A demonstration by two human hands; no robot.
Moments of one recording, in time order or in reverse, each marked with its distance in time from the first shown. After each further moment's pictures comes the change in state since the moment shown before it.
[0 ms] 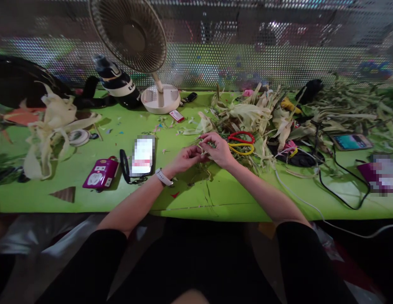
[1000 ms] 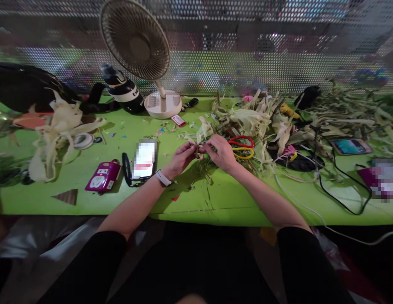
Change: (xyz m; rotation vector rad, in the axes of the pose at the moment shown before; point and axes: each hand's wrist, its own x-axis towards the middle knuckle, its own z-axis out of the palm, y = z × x) left_hand 0.003 0.009 -0.007 -0.291 0.155 0.084; right_hand 0.002 -0.010 -0.011 -0.462 0.011 -0.287
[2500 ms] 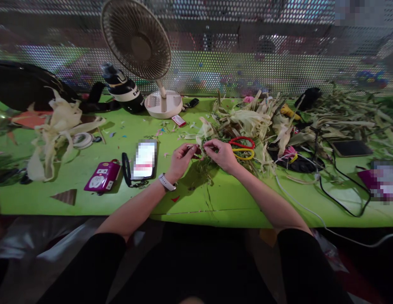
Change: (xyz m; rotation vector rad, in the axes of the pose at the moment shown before) left_hand -0.006 -0.003 0.014 0.254 0.262 0.176; right_hand -0.002 0.004 0.005 0.306 -0.090 0.296
